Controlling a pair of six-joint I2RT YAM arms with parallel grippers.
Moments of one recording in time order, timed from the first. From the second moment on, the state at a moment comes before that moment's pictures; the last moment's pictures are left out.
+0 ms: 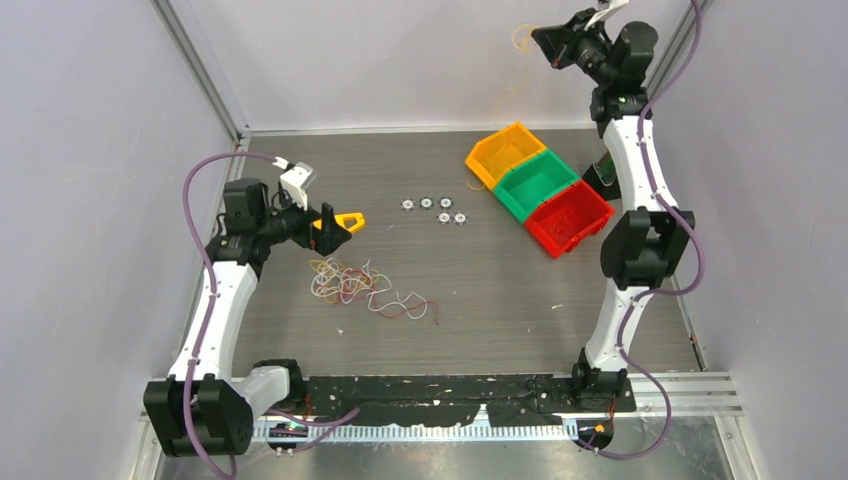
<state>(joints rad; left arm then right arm) 0.04 1.08 0.94 -0.46 0.73 0.20 -0.02 1.98 2.07 0.18 -0.66 0.30</state>
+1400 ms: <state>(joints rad) 0.04 1.11 0.97 -0.50 0.68 0.24 -0.07 2.14 2.04 0.13 -0.57 0.08</state>
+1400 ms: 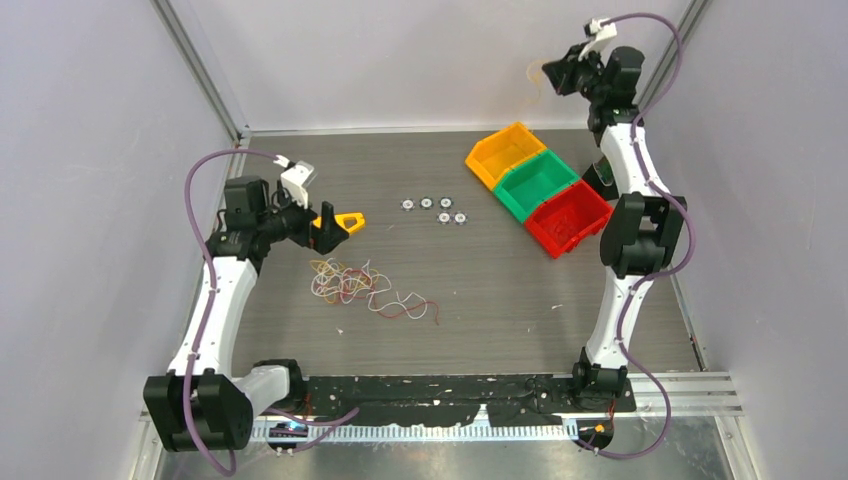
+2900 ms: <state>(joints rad) 0.04 1.04 0.91 -0.54 0.64 0.26 -0.05 1.82 1.54 0.16 -0.39 0.07</state>
